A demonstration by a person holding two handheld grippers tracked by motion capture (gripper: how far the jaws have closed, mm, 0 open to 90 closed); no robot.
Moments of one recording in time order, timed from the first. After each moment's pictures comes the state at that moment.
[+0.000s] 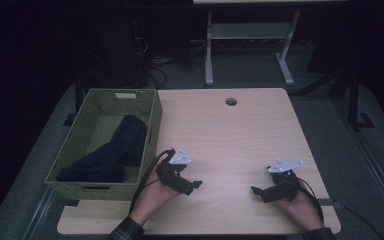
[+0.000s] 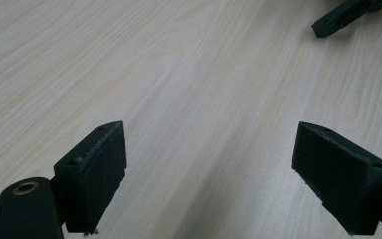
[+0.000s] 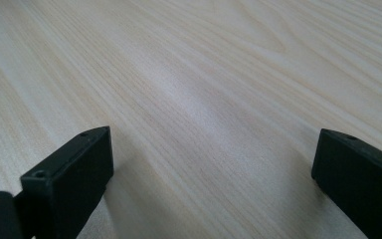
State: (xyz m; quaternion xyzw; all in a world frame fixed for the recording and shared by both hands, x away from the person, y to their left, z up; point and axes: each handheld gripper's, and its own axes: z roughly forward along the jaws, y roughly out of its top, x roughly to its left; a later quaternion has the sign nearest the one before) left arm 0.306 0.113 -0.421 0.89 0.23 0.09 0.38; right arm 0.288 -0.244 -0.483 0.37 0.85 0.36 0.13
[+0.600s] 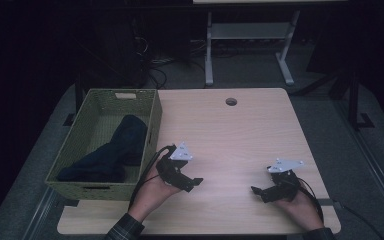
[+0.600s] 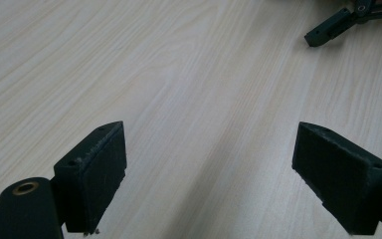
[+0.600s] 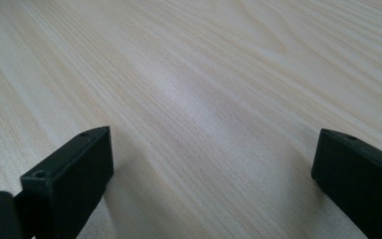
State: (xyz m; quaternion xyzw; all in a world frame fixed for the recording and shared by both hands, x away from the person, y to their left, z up) left arm 0.311 0.110 -0.407 0.90 0.22 0.09 0.37; right arm 0.288 -0.243 -0.483 0.37 0.85 0.36 0.13
